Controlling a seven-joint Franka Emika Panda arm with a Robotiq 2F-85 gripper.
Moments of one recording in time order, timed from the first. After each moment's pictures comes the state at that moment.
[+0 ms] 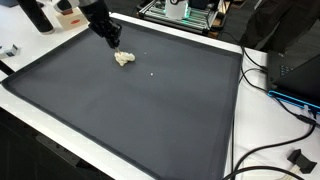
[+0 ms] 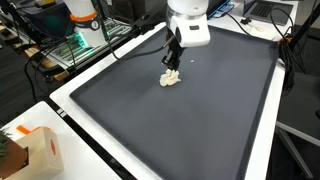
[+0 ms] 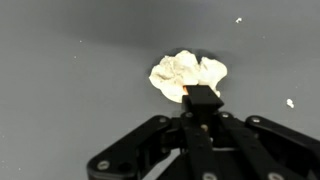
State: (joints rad) arm -0.07 0.40 -0.03 -1.89 0.05 2.09 -0.22
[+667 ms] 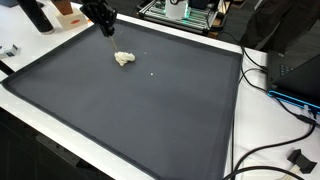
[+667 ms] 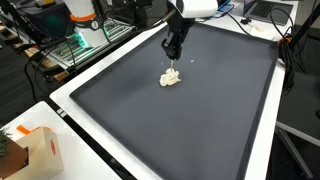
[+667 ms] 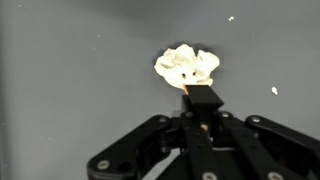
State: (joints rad) arm -0.07 0.31 -0.03 -1.89 0.02 2.04 -0.20
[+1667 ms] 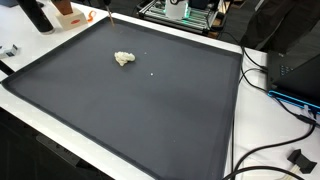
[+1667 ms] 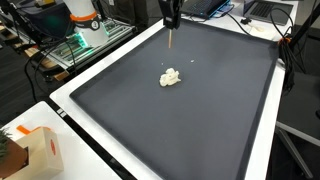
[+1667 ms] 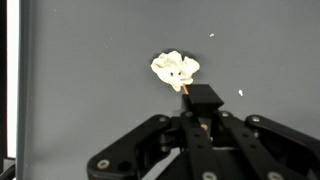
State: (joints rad) arm -0.06 0.15 -0.02 -1.85 -0.01 1.87 -0.26
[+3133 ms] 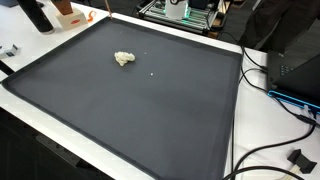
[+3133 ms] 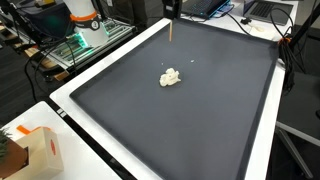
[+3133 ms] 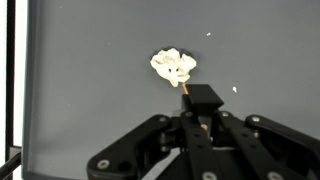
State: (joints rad) arm -0.06 0.12 -0.02 -1.83 -0.01 1.84 -0.28
